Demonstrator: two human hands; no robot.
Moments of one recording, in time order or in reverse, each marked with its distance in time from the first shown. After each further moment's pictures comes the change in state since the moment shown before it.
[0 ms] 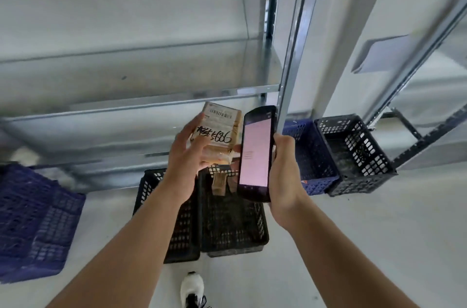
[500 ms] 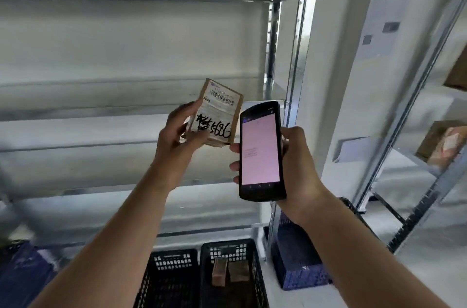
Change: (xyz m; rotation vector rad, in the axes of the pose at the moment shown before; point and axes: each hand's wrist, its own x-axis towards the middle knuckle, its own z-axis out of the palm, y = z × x) left_hand -0.014 0.253 -0.048 0.026 -0.084 0.662; right_hand -0.117 -0.197 0.087 0.136 -0.200 -0.271
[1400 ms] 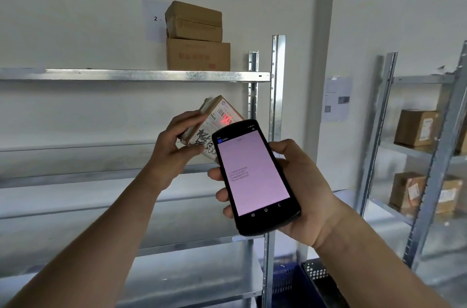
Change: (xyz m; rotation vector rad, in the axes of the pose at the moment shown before) left_hand 0.072 0.124 -0.007 0.134 -0.256 0.437; right_hand -0.083 -0.104 0.065 0.095 -0.443 0.070
